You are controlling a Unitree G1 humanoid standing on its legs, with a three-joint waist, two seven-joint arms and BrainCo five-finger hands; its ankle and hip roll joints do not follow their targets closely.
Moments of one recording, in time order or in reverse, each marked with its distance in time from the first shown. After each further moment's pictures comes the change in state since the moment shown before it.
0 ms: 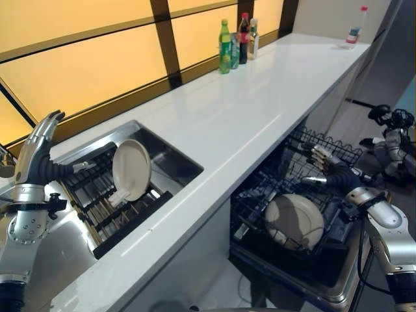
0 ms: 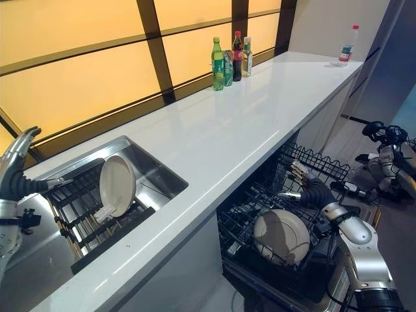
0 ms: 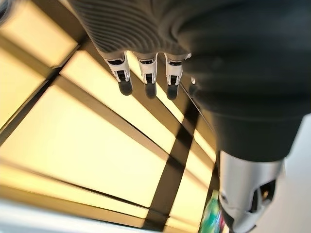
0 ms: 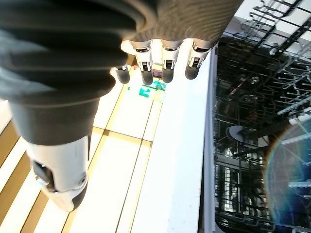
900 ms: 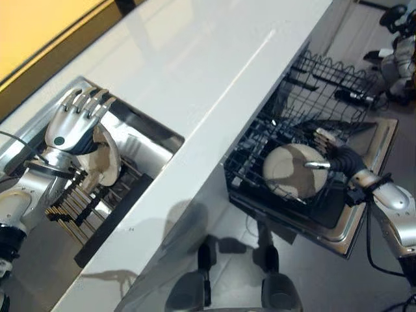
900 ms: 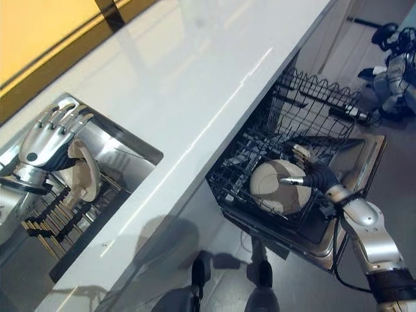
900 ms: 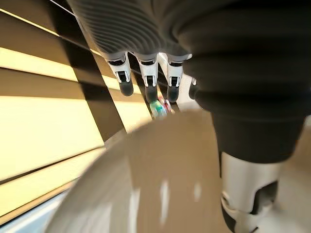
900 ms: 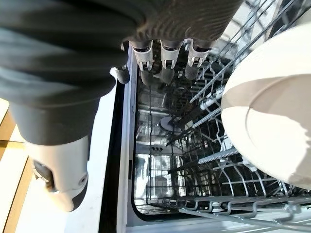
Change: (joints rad) left arm -0.452 0.227 -0.515 0.160 0.376 0.232 0.308; right arm -0.175 -0.168 0.124 0.040 0.108 -0.037 -0.081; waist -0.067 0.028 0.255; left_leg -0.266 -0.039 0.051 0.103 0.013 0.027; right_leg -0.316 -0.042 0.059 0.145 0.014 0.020
